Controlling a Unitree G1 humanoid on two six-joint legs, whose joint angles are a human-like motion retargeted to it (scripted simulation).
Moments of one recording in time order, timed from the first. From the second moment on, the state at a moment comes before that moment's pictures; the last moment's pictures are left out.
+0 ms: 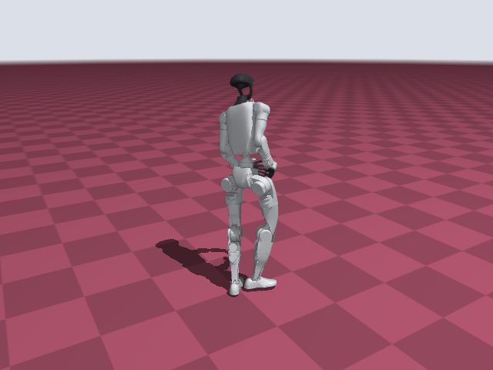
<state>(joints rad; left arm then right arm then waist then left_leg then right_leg) 0.04 0.18 -0.08 0.72 0.07 -0.63 -0.54 0.23 0.04 0.19 0.70 -0.02 -0.45 0.57 -0.08 -0.14 -0.09 -0.16 0.06 0.52 0.15 -0.28 0.04 -0.34 -0.06 -0.68 0.31 -0.21 -0.07</state>
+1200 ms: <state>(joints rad) 0.09 0.00 -0.02 0.76 -0.08 -0.55 -0.64 0.11 0.05 0.22 0.80 -0.01 -0.60 0.50 -0.02 -0.06 -0.09 0.02 0.00 0.60 0.20 -0.25 -0.05 -0.02 0.01 -0.48 0.02 -0.21 -0.09</state>
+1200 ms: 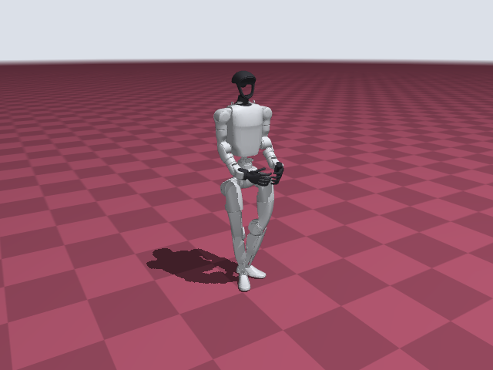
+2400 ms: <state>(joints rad) -0.18 0.28 -0.13 0.06 -0.19 -0.49 -0.57 0.55 -0.15 -0.15 0.93 0.00 -0.89 0.21 -0.28 -0.03 -0.17 0.03 -0.03 0.40 0.21 0.12 -0.03 -0.66 -0.12 -0.47 0.60 -0.45 -0.01</state>
